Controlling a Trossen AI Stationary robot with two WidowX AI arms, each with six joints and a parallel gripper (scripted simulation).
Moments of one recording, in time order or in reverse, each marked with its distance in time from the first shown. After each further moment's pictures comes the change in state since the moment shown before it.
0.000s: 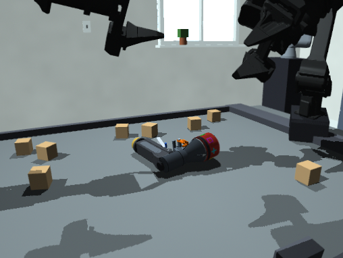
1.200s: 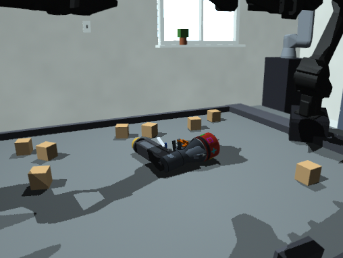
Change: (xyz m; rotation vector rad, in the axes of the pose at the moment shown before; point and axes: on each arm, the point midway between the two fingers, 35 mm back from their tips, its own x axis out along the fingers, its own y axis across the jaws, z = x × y) left arm -0.108 0.054 0.082 0.982 -0.343 0.336; right arm -0.039 0.046 0.086 -0.993 -0.319 0.219
